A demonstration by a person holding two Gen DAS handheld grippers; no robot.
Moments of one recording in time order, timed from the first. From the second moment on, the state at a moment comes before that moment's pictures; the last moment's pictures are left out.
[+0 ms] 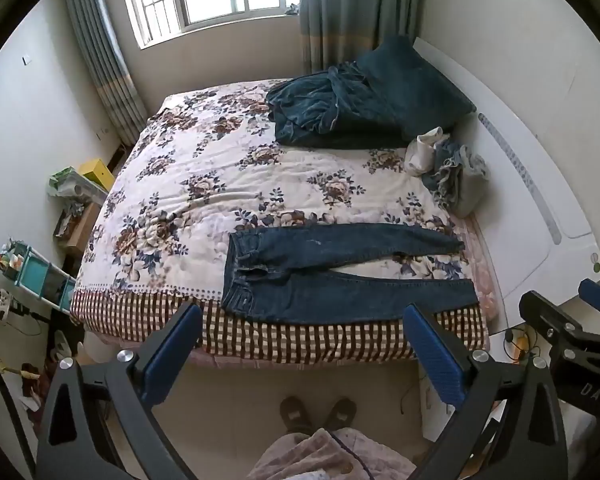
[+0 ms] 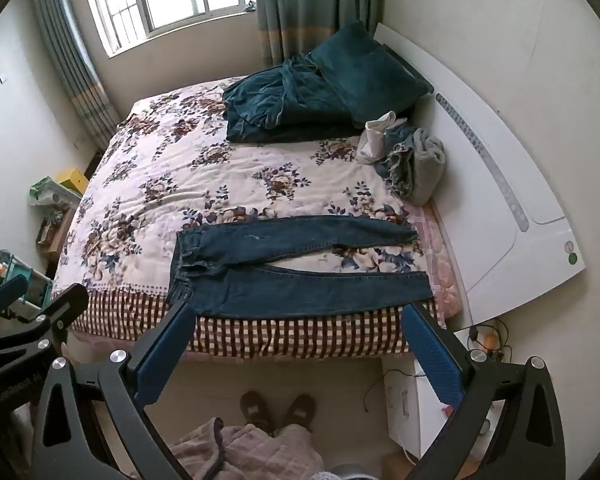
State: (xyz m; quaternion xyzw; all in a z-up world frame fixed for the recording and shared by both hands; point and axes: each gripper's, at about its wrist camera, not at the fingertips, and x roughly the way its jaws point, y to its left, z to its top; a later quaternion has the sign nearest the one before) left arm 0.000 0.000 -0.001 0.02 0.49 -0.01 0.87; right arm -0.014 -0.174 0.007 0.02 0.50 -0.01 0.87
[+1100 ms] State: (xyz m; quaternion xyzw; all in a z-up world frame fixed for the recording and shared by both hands) left arm 0.014 0.006 0.013 0.02 0.48 -0.01 0.87; right arm -0.016 -0.172 0.007 0.02 0.50 -0.02 0.87
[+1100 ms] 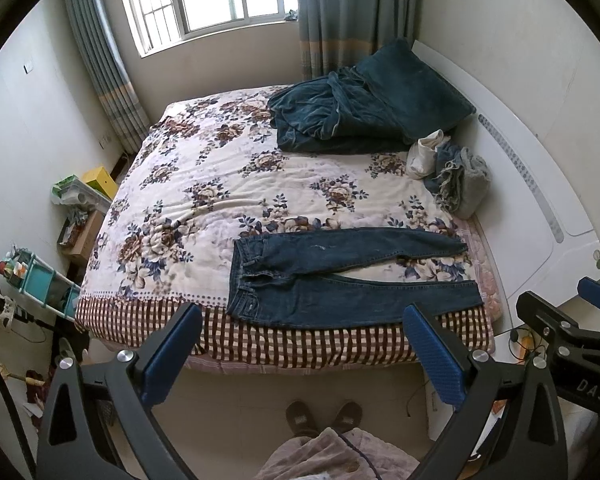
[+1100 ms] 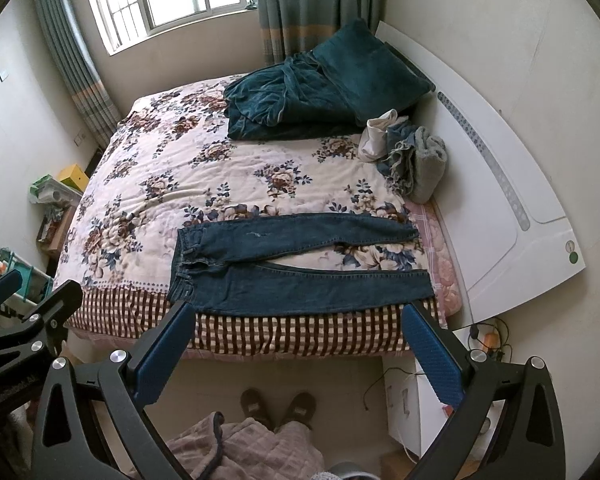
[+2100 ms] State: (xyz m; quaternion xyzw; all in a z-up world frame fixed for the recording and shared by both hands) left arm 0.018 0.015 0.030 0.03 0.48 -0.01 0.88; right arm -0.016 -0.157 0.023 0.03 0.49 -0.01 0.87
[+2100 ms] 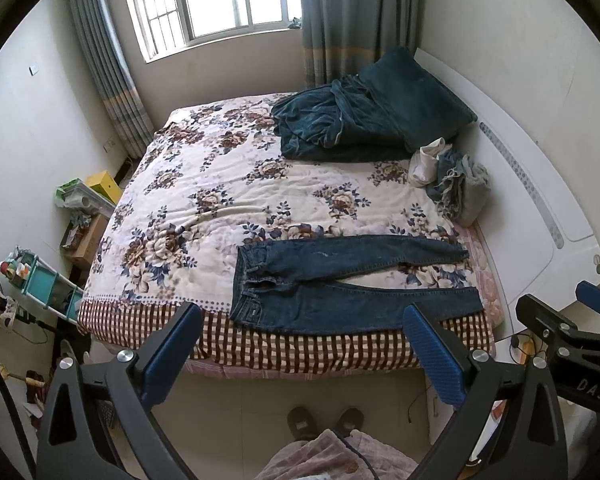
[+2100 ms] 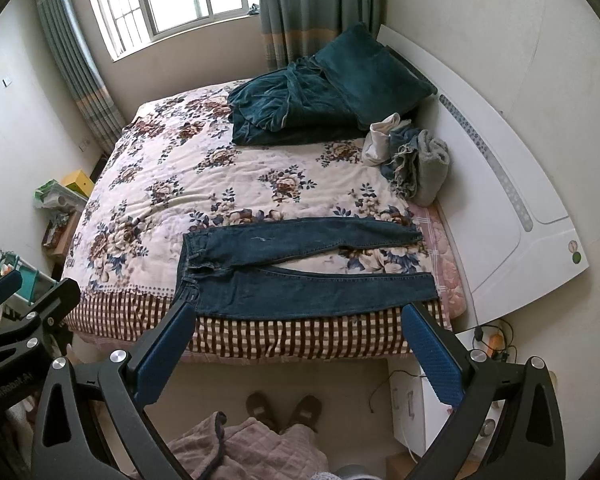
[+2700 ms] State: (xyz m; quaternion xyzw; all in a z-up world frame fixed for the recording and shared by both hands) left arm 0.029 0.019 0.042 0.03 0.47 -0.01 0.88; right arm -0.015 -0.161 0.028 0.03 0.49 -0.01 0.87
